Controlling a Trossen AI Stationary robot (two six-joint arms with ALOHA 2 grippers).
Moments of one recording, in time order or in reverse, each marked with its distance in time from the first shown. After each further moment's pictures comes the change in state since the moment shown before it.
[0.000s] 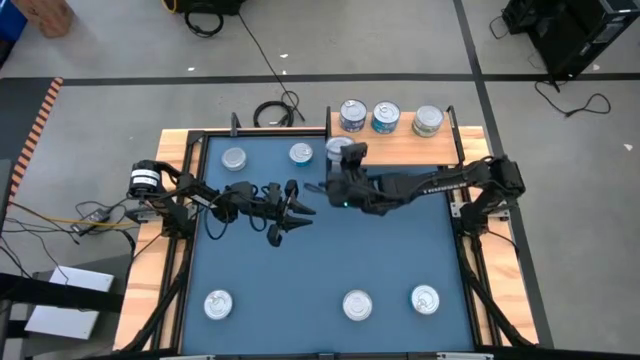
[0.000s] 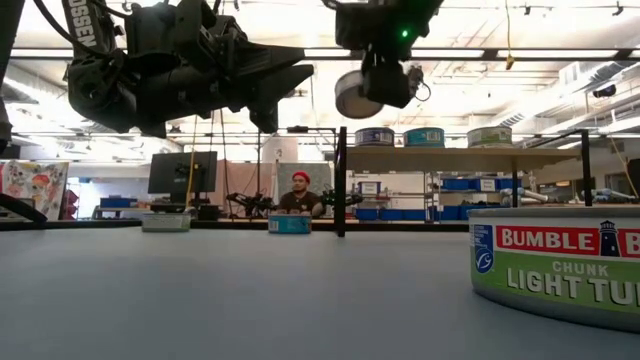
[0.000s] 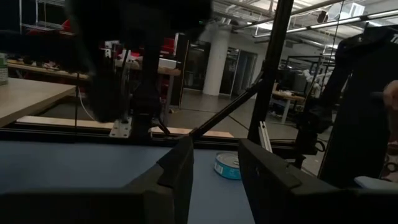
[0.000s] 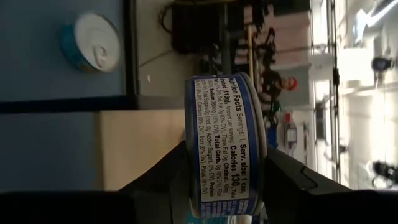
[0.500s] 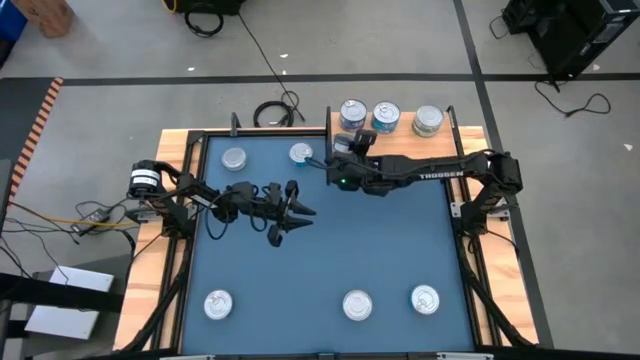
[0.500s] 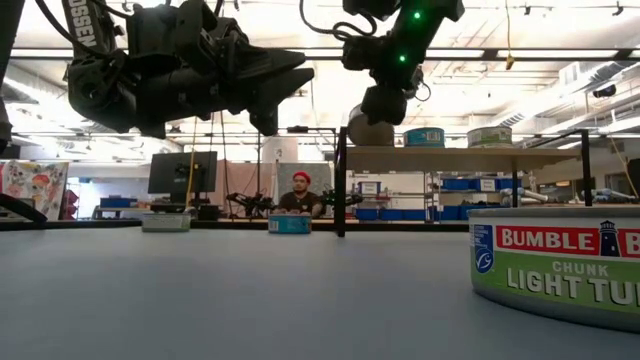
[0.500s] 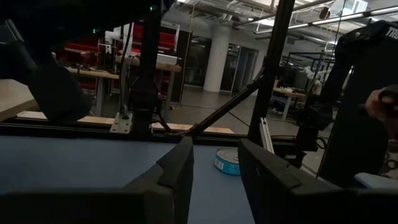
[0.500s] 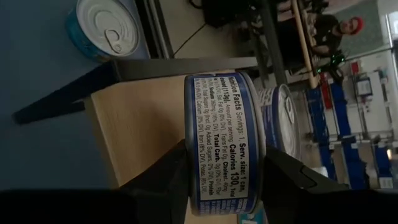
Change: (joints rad) left arm 0.000 0.000 0.000 -0.019 0.000 0.004; right arm -0.146 0.000 0.000 -0.131 -0.204 0.338
